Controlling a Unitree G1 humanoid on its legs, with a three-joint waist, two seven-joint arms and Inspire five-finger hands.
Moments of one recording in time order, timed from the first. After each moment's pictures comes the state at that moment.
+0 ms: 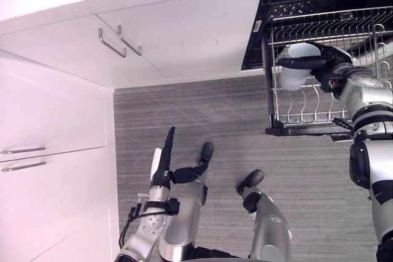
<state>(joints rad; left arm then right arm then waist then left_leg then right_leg) 0.08 0.21 -0.39 0.32 0.05 -0.38 0.39 -1.17 -0.70 0.06 1.21 0.37 0.19 0.26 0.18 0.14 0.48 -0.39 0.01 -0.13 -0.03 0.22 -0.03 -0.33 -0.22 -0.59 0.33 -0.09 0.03</state>
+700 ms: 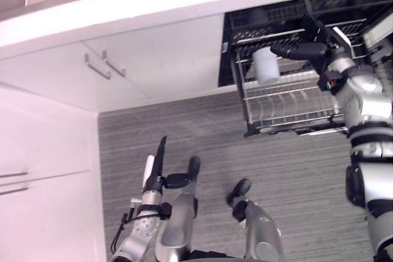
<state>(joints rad) 0.10 0.21 -0.28 0.46 -0.02 -0.33 0.36 -0.77 -0.61 -0.14 0.58 0.44 0.09 0.23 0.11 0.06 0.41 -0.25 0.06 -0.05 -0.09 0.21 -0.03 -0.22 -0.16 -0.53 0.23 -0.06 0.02</state>
